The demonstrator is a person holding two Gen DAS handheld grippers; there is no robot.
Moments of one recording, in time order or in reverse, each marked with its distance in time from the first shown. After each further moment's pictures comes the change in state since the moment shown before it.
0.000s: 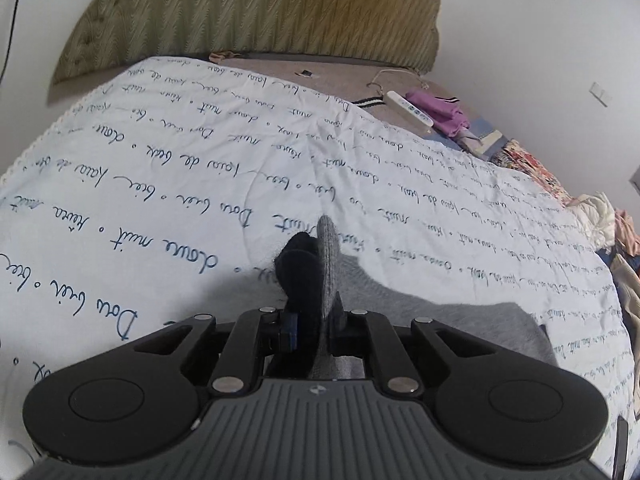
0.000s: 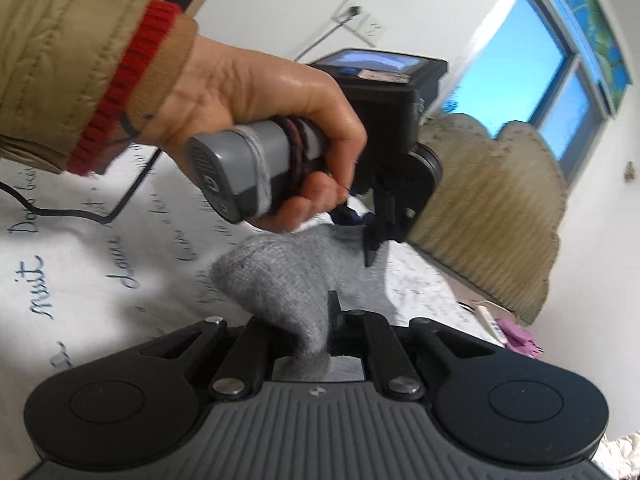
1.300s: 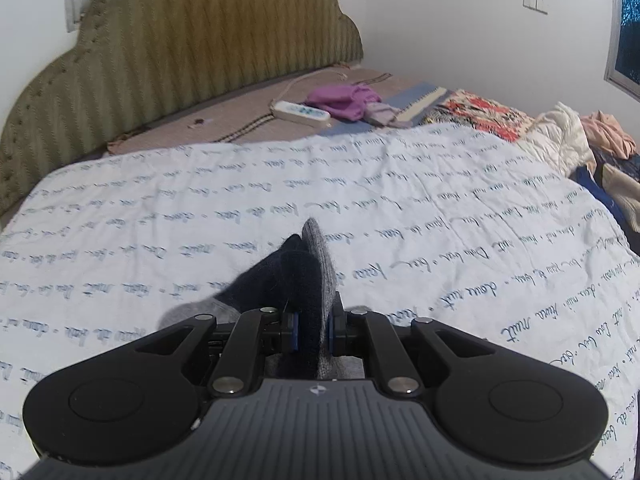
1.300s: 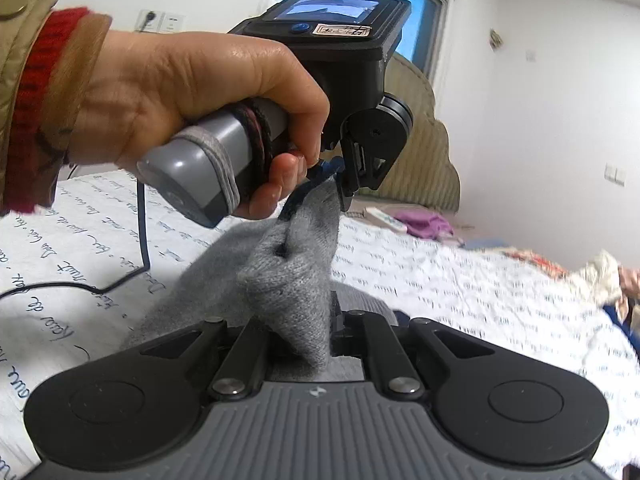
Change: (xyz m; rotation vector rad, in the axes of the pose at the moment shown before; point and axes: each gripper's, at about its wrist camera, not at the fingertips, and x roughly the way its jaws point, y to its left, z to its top) left arm 0.031 -0.294 -0.048 0.336 -0.067 0.086; right arm -0.090 -0.159 -0.119 0.455 0.087 -0.207
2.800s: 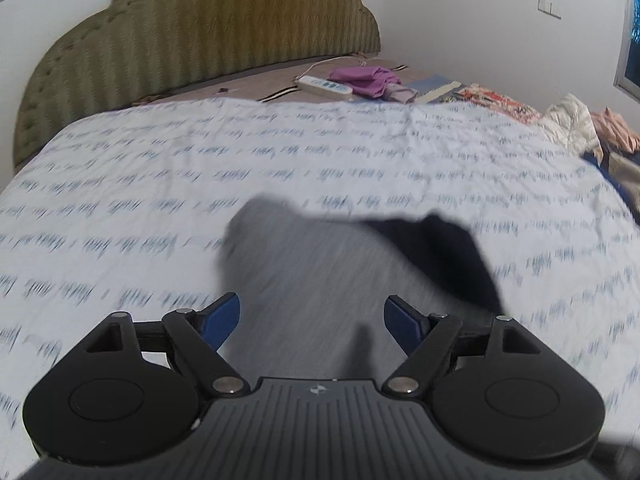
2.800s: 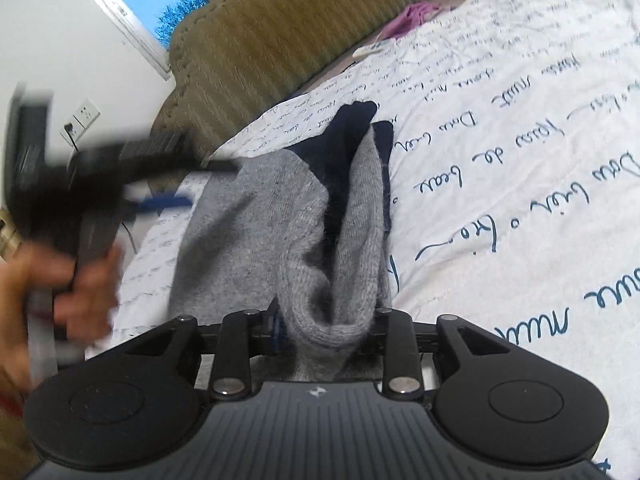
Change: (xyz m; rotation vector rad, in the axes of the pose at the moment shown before) left arm -0.026 0.049 -0.101 -0.054 0.005 0.023; right arm 0.026 -0.113 -0.067 0.793 0.327 0.383
